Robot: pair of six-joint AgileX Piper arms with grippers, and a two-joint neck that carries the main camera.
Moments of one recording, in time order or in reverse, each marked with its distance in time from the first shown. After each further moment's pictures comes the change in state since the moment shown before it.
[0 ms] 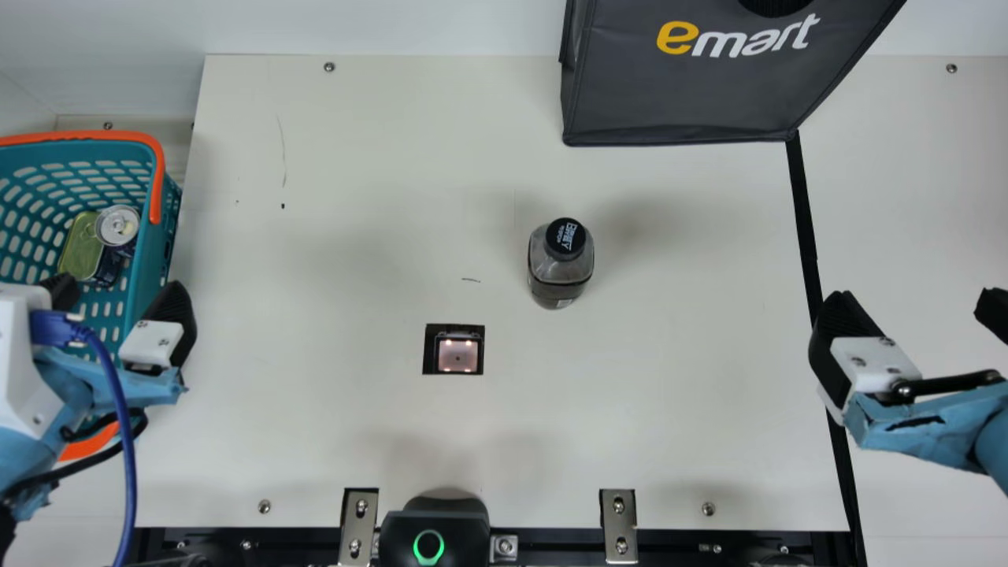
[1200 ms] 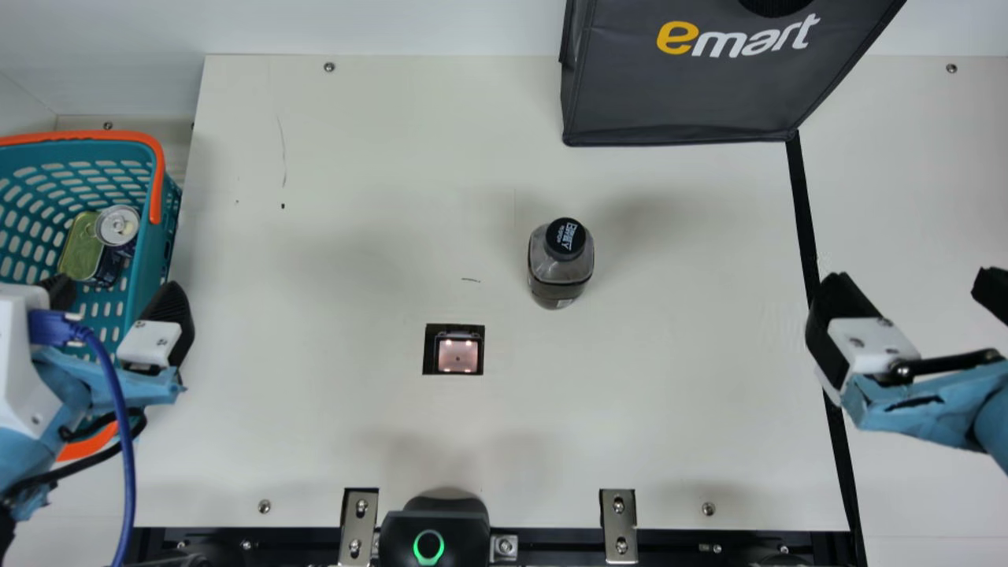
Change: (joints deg) left arm 0.0 0.0 0.0 0.8 0.1 -0.6; right arm 1.4 2.6 -1.8 0.3 -2.4 0.2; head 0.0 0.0
